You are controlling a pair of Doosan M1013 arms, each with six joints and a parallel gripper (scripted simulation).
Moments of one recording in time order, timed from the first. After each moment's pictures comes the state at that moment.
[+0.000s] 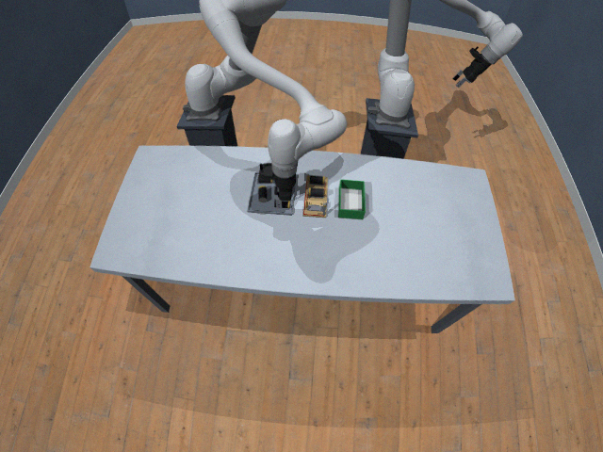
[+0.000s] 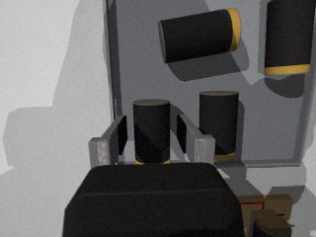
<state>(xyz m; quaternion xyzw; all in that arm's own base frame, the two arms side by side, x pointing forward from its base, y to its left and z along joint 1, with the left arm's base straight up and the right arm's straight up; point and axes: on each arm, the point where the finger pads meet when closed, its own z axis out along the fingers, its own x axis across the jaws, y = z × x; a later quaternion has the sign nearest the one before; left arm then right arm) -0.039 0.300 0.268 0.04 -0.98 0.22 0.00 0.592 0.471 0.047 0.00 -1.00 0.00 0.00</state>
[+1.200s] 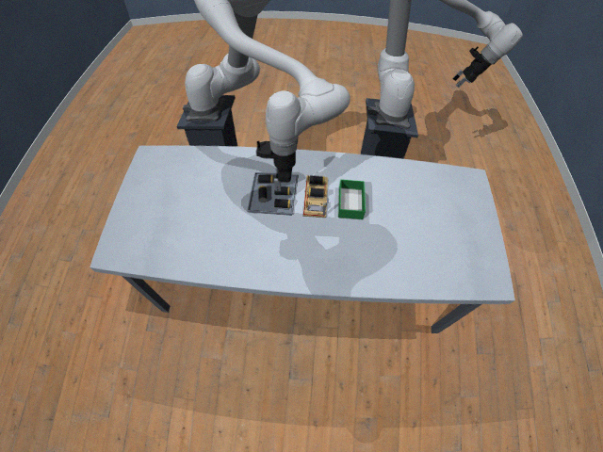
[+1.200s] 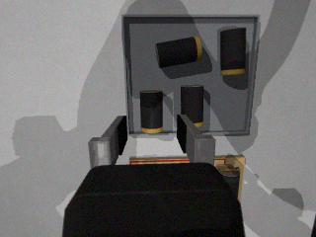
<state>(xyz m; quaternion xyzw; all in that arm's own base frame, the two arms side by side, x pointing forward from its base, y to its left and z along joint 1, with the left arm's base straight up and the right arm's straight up) -0.039 0.300 0.268 0.04 -0.98 0.22 0.00 0.592 0.471 0.160 0.00 -1.00 0.00 0.00</state>
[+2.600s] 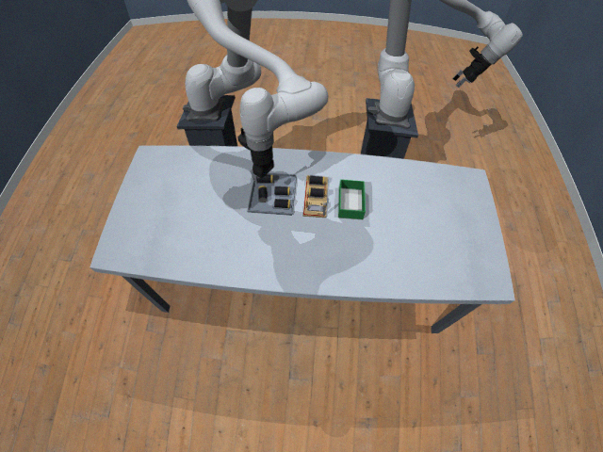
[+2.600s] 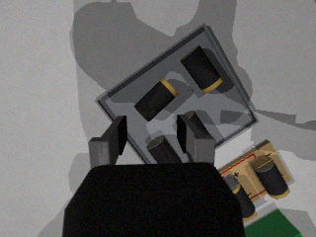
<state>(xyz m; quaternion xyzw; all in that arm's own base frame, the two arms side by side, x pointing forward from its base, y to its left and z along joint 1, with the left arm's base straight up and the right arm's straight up) -0.039 0.300 0.268 0.04 -0.98 0.22 0.00 0.563 0.396 0.160 -0.29 -0.96 0.00 0.00</state>
